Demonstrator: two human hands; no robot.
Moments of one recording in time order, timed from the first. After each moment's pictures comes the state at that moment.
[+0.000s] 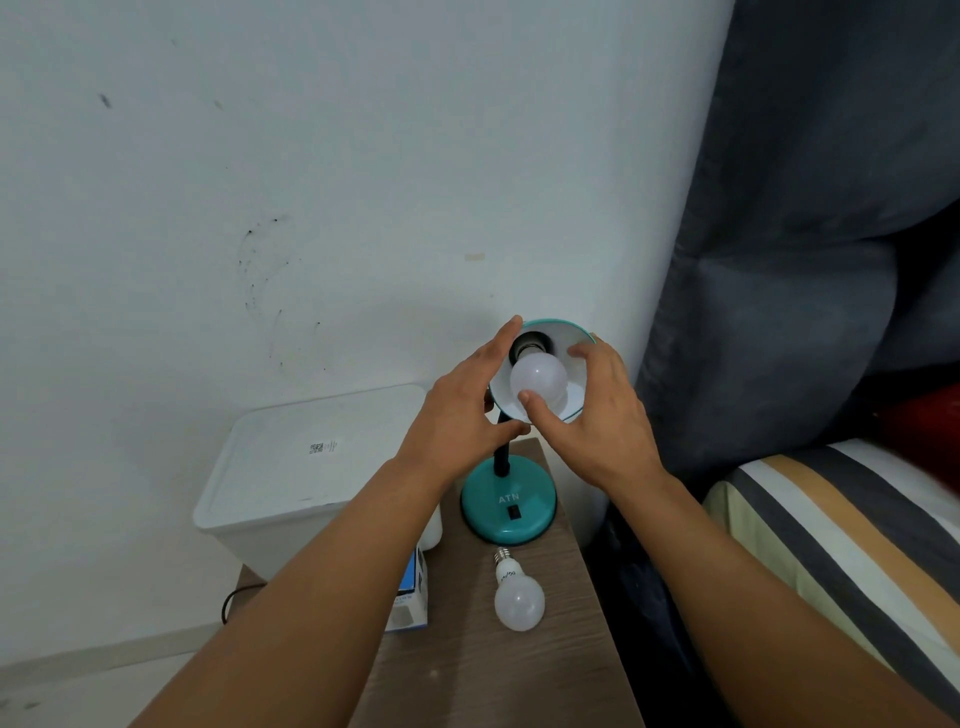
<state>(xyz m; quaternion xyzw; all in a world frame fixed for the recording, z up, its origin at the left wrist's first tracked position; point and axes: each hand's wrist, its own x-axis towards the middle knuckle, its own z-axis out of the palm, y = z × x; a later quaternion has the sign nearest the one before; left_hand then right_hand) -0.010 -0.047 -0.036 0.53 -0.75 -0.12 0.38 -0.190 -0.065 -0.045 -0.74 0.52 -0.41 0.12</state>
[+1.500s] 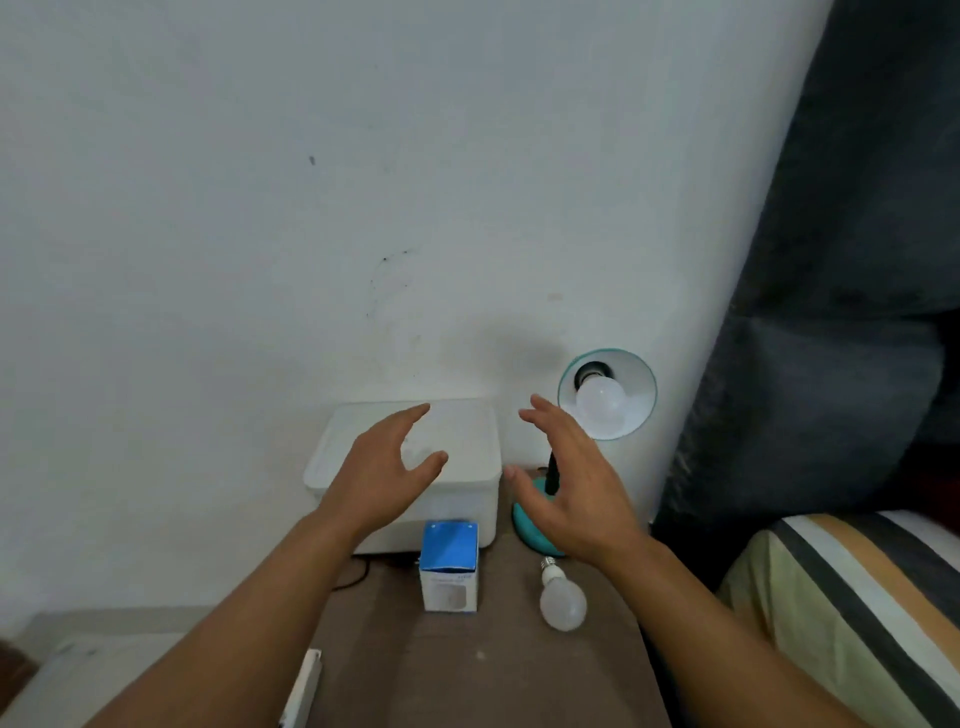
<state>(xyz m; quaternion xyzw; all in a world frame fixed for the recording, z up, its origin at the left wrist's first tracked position) 0.102 0.080 -0.033 0.71 -0.60 -0.09 0.35 -0.134 0.027 -0.037 -0.83 0.35 -0.39 0.17</state>
